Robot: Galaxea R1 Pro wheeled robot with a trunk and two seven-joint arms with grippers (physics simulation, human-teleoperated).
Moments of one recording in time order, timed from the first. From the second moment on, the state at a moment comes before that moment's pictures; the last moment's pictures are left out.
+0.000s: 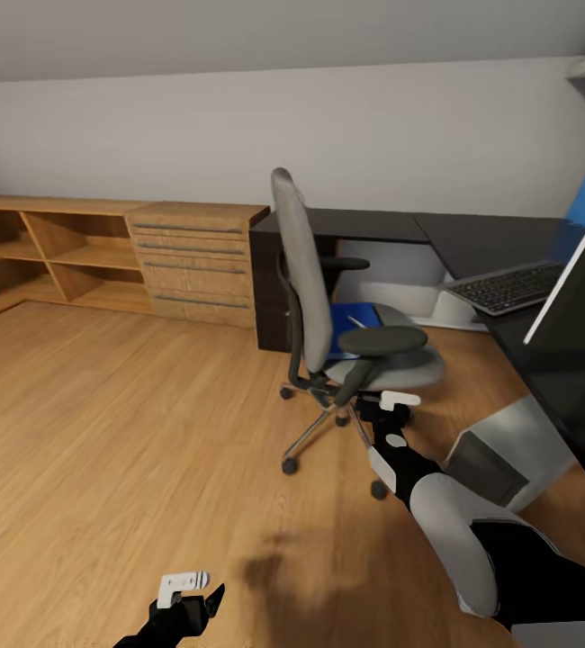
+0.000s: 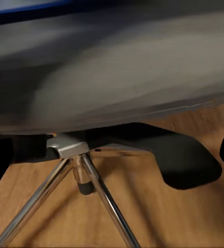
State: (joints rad) left arm -0.08 -0.05 0.10 -0.99 0.07 0.17 -0.28; right arm -1.00 0.10 -0.06 -0.18 0.02 -0.33 -0.26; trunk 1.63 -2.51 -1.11
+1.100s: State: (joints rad) left arm -0.08 -0.05 0.10 -0.99 0.07 0.17 -0.28; right arm -1.00 0.10 -0.06 -0.18 0.02 -0.34 -0.26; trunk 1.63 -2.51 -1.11
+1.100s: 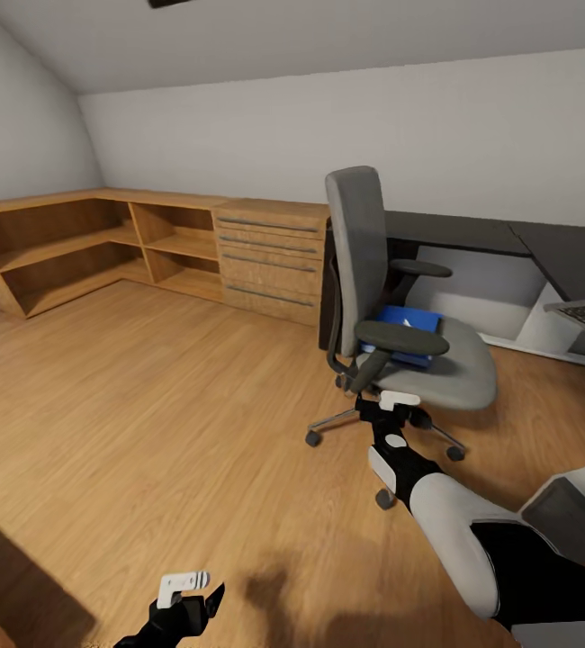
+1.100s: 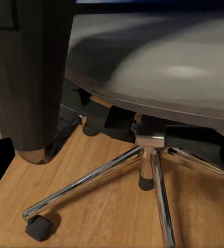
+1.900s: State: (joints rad) left arm -0.08 -0.05 0.10 -0.99 0.07 0.17 -0.28; right arm -1.00 0.10 -0.05 -0.18 0.02 -0.34 -0.26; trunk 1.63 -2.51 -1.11
